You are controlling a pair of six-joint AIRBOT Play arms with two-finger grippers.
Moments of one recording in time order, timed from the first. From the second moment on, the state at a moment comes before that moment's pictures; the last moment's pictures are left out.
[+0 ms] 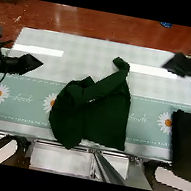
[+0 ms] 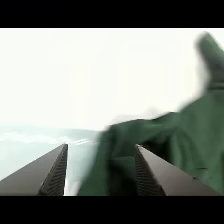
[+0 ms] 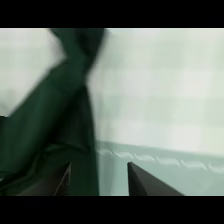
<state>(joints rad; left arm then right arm) 0.29 -0.95 0.76 0.79 -0.96 -1.24 -0.24 -1.36 1.40 -1.02 1.38 1.41</state>
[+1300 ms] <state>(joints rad) -0.14 -1.64 1.23 0.64 -1.32 -1.16 0.01 -1.00 0.39 -1.00 1.26 1.41</state>
